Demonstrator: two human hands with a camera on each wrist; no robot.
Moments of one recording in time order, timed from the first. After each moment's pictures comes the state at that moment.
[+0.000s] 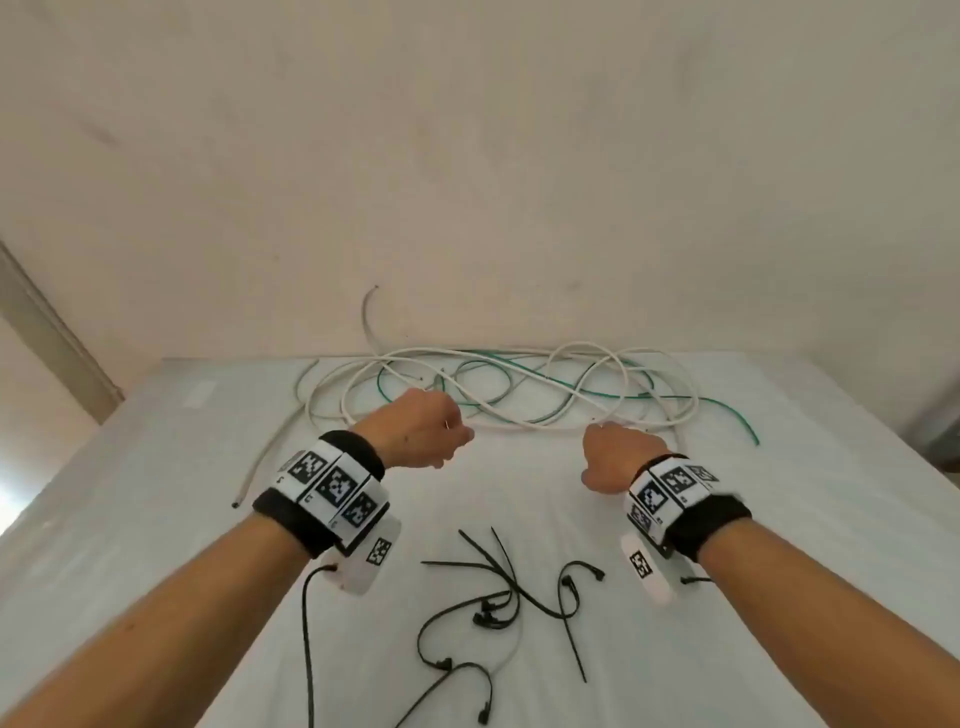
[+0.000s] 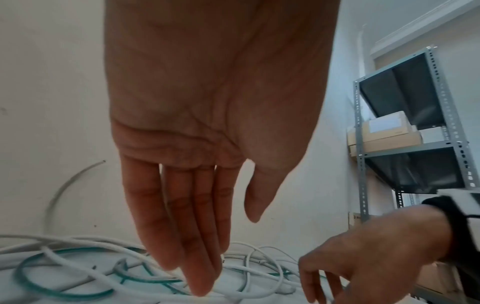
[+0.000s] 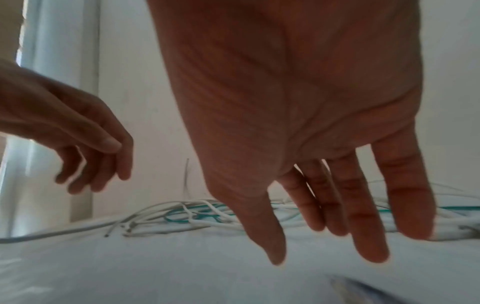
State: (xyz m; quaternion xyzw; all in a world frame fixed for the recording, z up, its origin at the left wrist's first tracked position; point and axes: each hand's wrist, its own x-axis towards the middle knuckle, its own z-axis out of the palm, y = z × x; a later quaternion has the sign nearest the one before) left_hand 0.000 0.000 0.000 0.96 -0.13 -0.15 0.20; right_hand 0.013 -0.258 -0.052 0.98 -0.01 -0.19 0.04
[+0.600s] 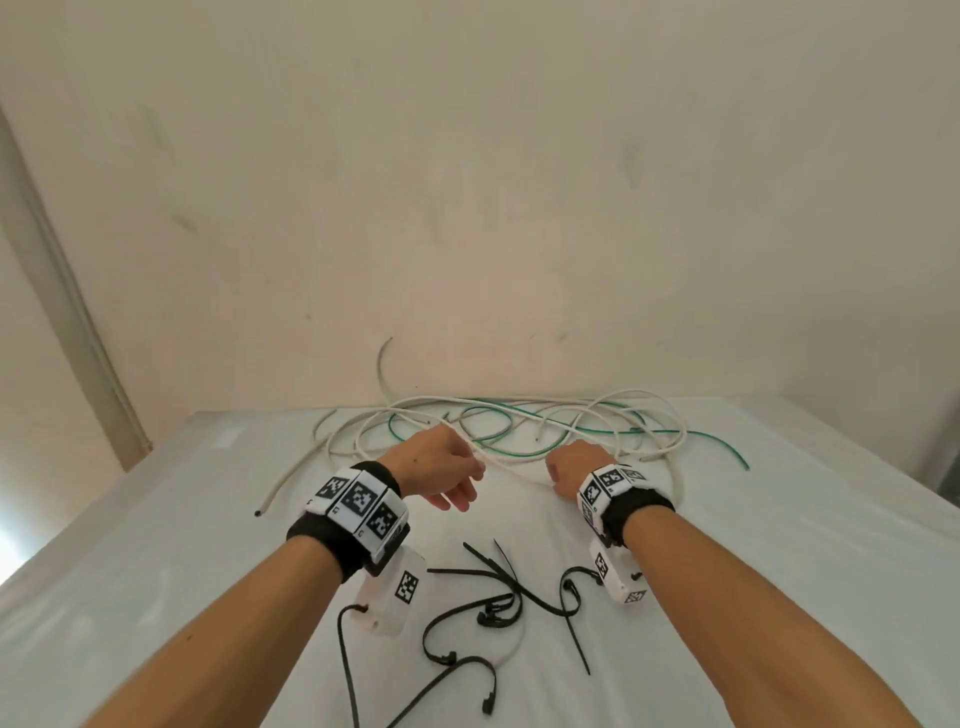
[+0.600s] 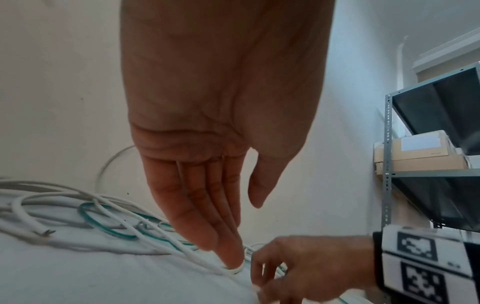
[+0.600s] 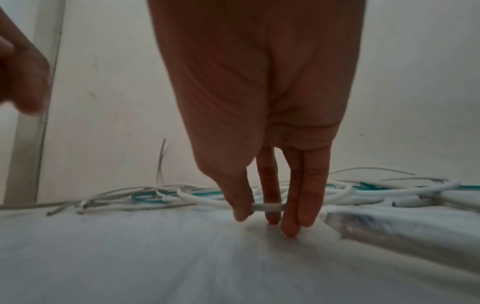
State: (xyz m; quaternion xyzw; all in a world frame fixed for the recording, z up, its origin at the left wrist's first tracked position) left_hand -0.038 -0.011 -0.033 0.91 -0.10 -0.14 0.38; right_hand 0.026 -0.243 -0.100 1.00 0.06 -0.04 -0.01
